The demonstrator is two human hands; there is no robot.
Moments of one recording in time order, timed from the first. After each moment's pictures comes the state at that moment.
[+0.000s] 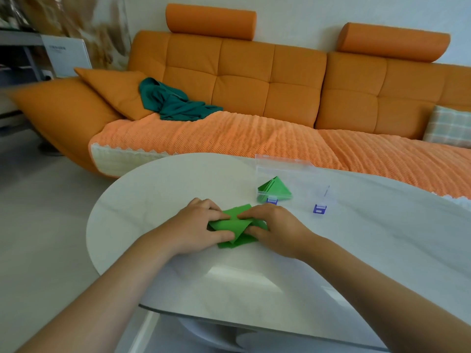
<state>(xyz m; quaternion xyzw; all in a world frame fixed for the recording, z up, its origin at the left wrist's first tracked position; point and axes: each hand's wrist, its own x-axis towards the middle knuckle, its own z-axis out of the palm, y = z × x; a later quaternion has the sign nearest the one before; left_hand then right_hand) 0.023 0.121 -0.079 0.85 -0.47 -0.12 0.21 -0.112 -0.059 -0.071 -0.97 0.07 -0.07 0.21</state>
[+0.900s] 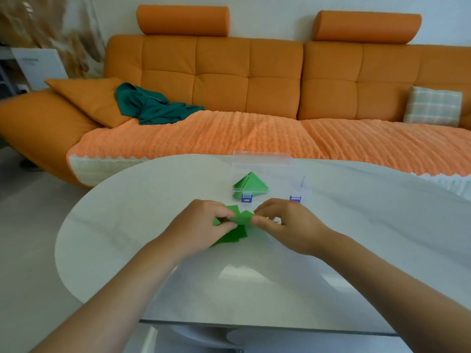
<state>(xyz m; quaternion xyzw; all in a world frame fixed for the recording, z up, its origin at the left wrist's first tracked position) -0.025 0.073 -0.066 0.79 -0.51 -0.06 0.33 -0.171 -0.105 -0.063 -0.95 0.12 -0.11 0.25</state>
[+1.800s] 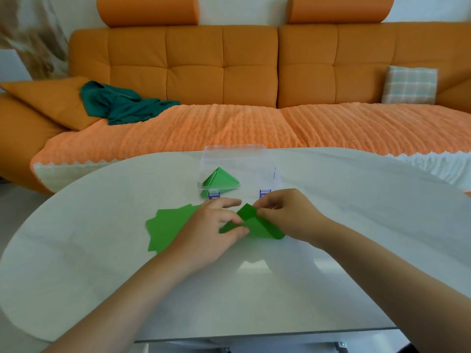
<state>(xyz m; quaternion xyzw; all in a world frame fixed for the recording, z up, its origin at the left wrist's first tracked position) -0.077 0.013 -0.080 0.77 -0.52 -0.08 0.36 -0.205 -0.143 -0.055 -0.83 0.28 -0.12 0.46</state>
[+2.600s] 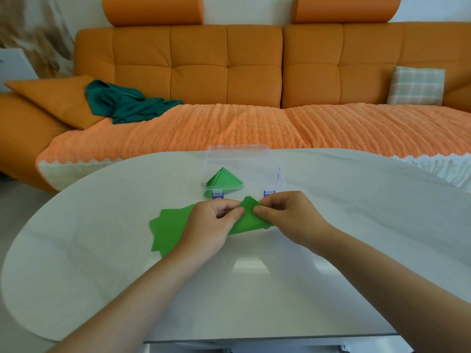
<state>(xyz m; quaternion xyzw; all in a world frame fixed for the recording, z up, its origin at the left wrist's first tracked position) -0.085 0.002 -0.075 0.72 -0.36 -0.15 0.57 -0.204 -0.136 -0.059 -0.80 0.26 -0.16 0.52</state>
